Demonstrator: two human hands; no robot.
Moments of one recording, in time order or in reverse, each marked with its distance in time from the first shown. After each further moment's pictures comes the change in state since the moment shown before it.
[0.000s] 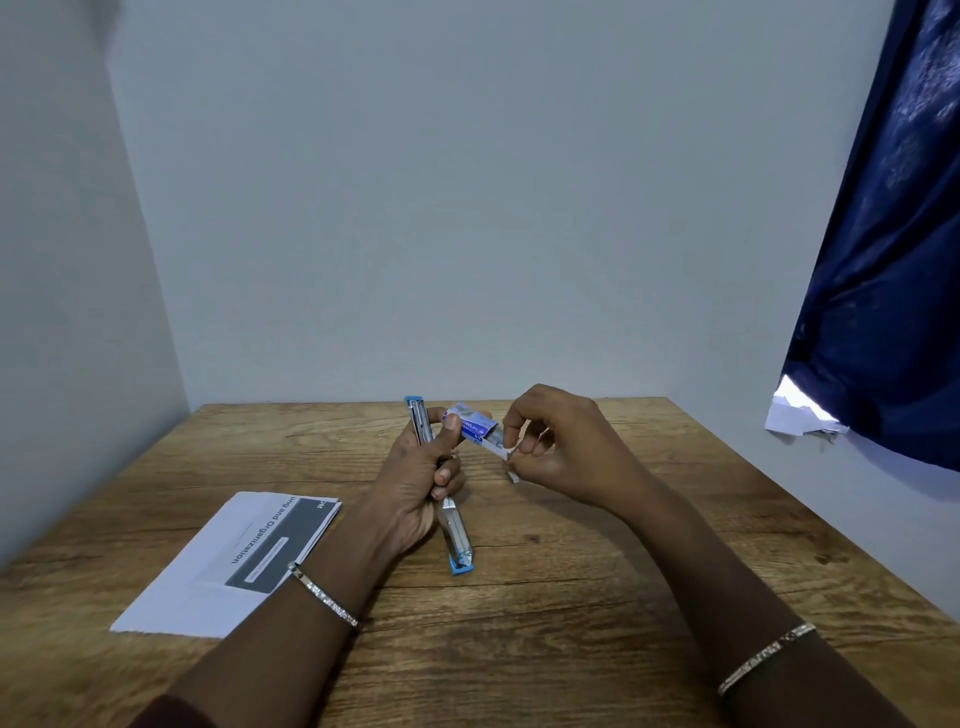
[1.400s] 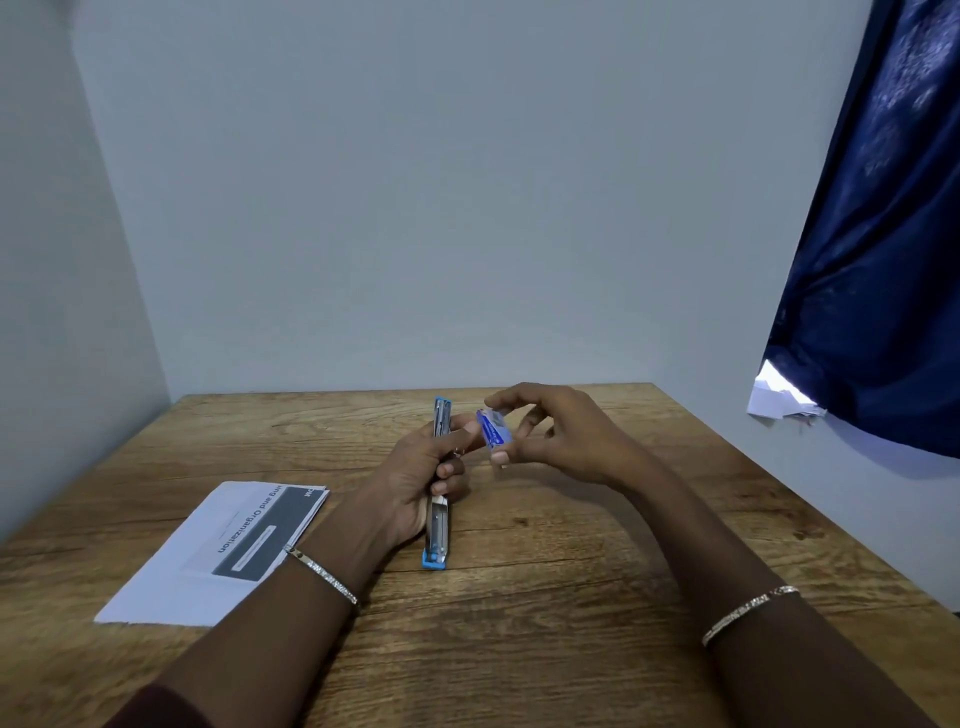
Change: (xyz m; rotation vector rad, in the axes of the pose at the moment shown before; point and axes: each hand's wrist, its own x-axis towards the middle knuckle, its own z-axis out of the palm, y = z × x) left_hand -0.004 -0.006 0.005 0.099 -0.074 -0.263; right_hand 0.000 0.024 -0.001 0.189 -0.136 0.214
